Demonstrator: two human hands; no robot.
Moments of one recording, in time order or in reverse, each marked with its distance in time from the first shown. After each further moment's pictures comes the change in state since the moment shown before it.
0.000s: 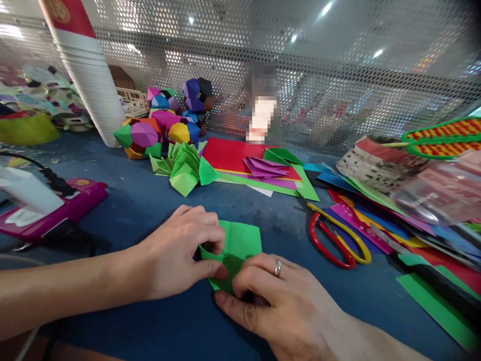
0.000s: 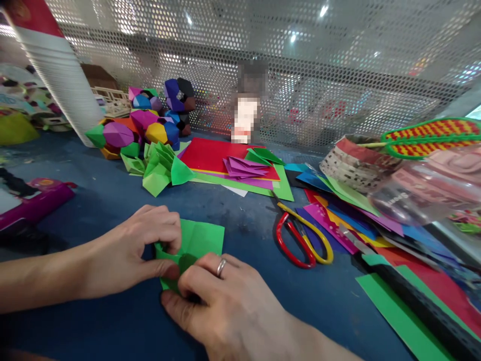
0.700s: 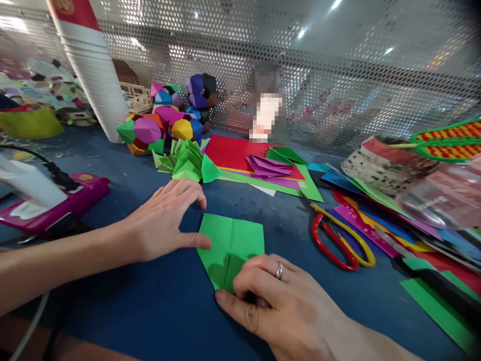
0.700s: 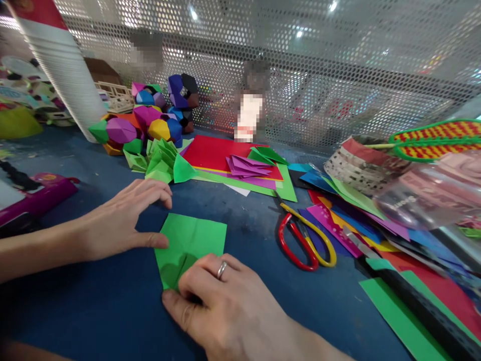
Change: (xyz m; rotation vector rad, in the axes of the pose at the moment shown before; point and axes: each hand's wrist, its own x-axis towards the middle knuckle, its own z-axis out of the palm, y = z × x) left_hand -0.003 -0.050 -0.013 0.172 0.151 -0.060; right_hand -0.002 -0.001 -0.001 0.061 -0.059 0.001
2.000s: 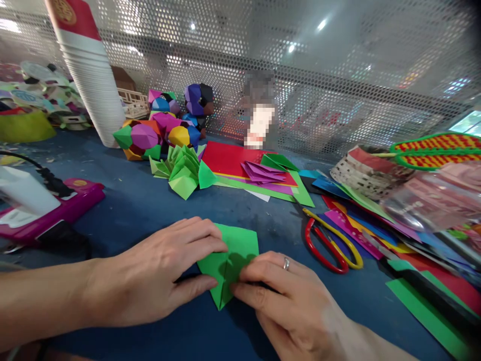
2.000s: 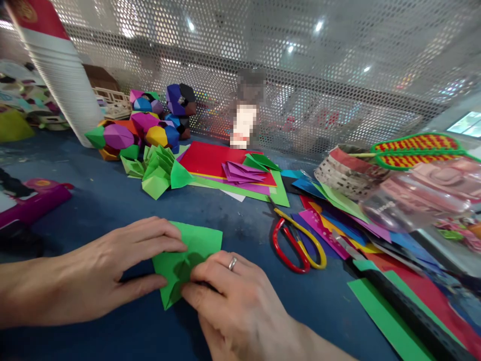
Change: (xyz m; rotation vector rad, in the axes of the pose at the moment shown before) left_hand -0.025 0.042 0.001 -0.147 -0.069 0.311; right_hand -0.002 -0.001 -0.016 0.118 0.025 0.120
